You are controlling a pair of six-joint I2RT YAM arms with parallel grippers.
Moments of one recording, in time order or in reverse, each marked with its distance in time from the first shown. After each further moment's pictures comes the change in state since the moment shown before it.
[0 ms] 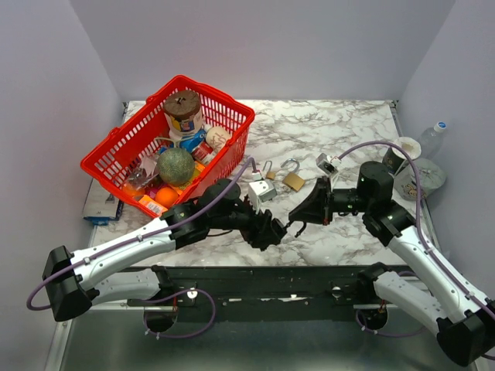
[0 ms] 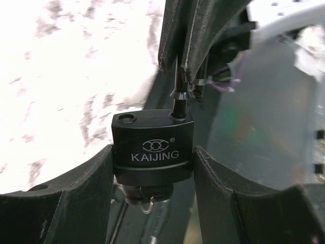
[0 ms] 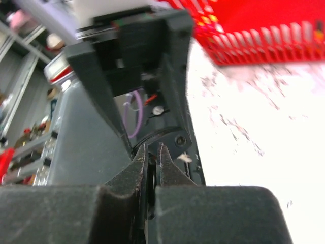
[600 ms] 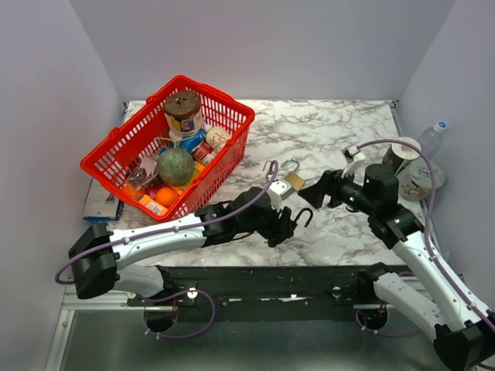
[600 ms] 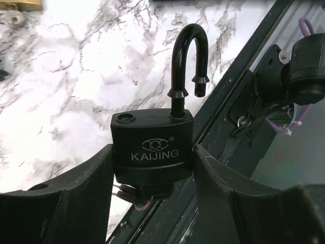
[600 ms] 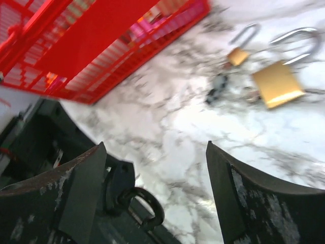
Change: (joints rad) left arm -0.113 0.209 0.021 0.081 -0.378 -0.103; right arm -0.043 -0.023 0.000 -0.155 0.647 0.095
